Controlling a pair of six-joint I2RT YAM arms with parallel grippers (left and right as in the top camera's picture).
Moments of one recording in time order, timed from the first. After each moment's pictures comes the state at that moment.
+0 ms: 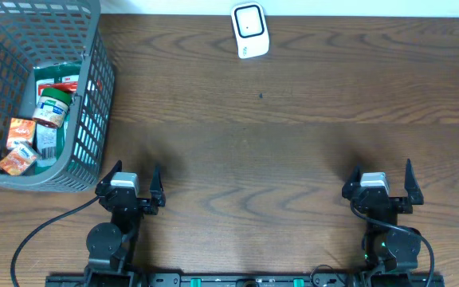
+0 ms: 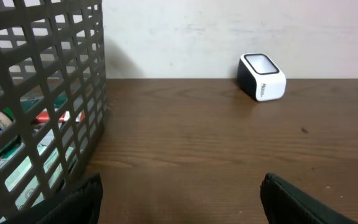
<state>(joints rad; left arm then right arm) -0.11 0.01 0.02 -0.12 -0.01 -0.04 0.05 0.01 0.01 -0.05 0.22 -0.60</state>
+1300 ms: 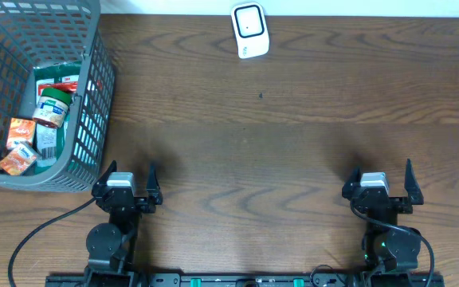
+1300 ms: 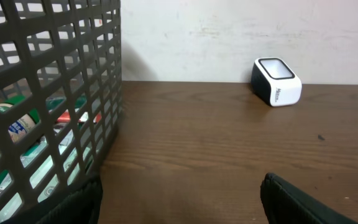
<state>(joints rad) -0.11 0.01 0.02 -0.10 -0.06 -0.04 0.05 0.01 0.01 -0.05 0.22 -0.60</state>
